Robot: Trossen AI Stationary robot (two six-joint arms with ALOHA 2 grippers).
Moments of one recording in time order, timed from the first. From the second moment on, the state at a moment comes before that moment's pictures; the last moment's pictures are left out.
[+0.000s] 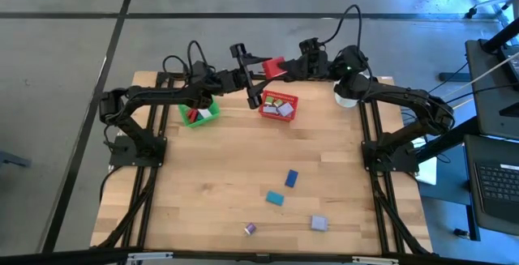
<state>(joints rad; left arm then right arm) 0.35 1.57 1.13 1.07 0.27 0.53 -0.44 1.44 1.14 0.79 -0.61 1.38</state>
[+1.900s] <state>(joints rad) 0.42 1.57 1.13 -0.13 -0.18 -0.46 -0.53 1.77 1.14 -0.21 -0.11 0.25</state>
